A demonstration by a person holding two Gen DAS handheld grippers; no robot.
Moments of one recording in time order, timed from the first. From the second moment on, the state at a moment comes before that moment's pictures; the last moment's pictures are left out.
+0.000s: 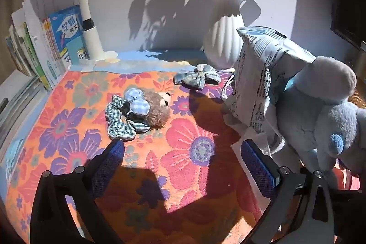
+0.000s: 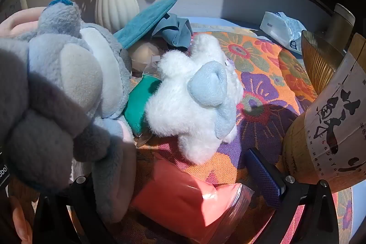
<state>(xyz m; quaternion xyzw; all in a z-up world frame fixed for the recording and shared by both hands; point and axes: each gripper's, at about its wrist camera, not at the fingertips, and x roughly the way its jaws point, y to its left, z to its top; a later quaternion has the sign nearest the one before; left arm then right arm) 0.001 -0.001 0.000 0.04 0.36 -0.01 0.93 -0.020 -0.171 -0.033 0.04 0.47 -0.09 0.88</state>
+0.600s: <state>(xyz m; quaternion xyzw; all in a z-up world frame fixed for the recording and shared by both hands) -0.048 -0.006 0.030 0.03 0.33 -0.04 0.94 -0.066 -0.174 -0.021 0.03 0.51 -0.01 0.86</state>
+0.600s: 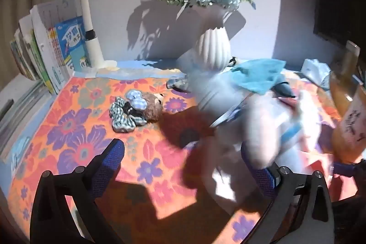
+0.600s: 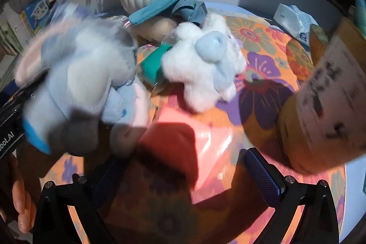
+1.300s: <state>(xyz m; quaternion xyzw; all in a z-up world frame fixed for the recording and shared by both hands) -0.051 -0.012 0.012 0.01 0.32 -0.05 0.95 -0.095 -0.181 0.018 0.05 0.35 -0.01 0.94</state>
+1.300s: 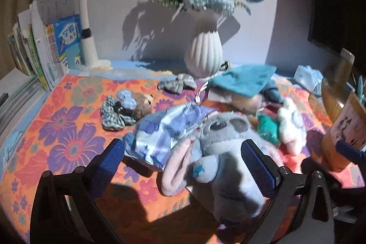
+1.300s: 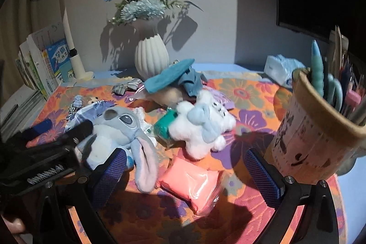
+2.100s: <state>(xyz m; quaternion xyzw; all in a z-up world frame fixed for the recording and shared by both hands) -0.049 -0.010 0.007 0.00 0.32 -0.05 0.94 -0.089 -0.186 0.009 0.06 0.37 -0.01 0.93</state>
